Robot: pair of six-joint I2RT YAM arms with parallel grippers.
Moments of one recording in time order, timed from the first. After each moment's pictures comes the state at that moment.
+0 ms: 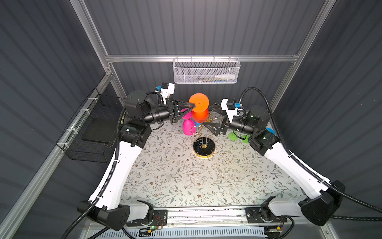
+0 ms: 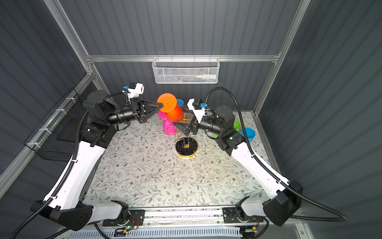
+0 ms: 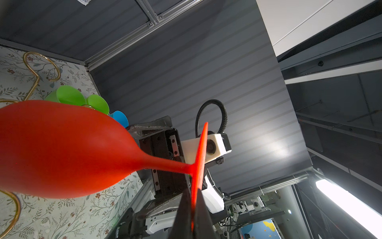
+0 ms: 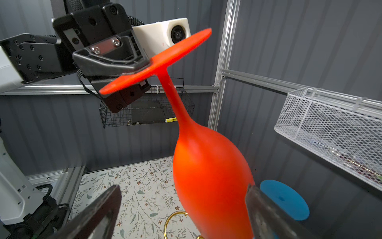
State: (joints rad) left arm -0.36 1.32 1.66 -0.26 0.96 -1.16; right arm 0.57 1.34 1.32 0.13 -0.64 -0.05
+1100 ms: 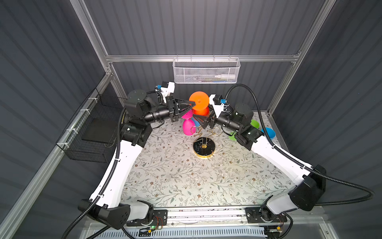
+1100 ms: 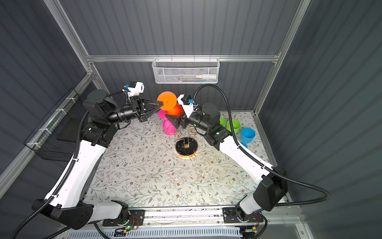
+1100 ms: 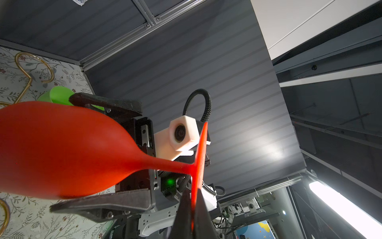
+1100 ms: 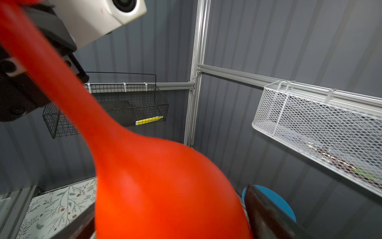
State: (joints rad) left arm -0.37 1.33 1.66 -0.21 0.96 -1.21; right arm 0.64 1.50 1.41 0.19 -0.41 -0.08
